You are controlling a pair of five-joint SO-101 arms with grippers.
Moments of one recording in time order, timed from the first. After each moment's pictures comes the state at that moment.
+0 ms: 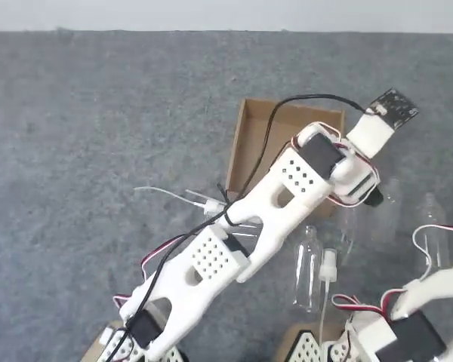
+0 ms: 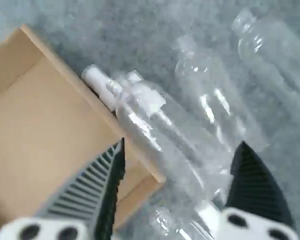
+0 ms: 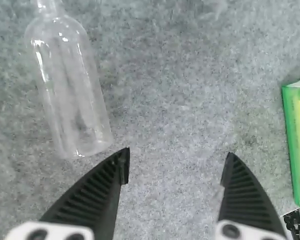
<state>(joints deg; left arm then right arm) 45.5 59.6 -82.3 98.4 5.4 56.7 -16.6 24.1 70.3 42.0</state>
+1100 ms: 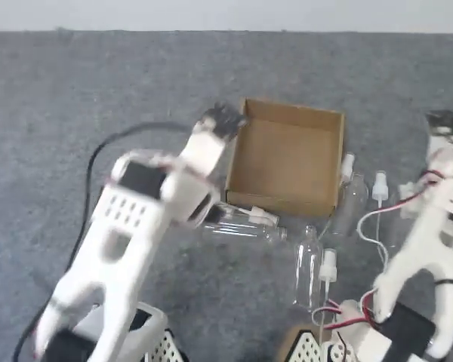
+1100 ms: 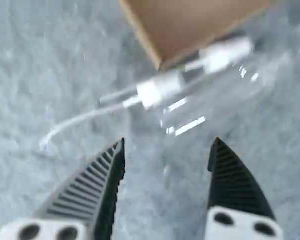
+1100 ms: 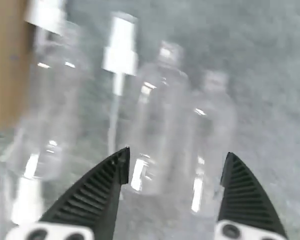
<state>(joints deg) 15.0 -29.7 32.0 83.3 -13.1 28.0 -16.6 24.1 74.7 29.4</state>
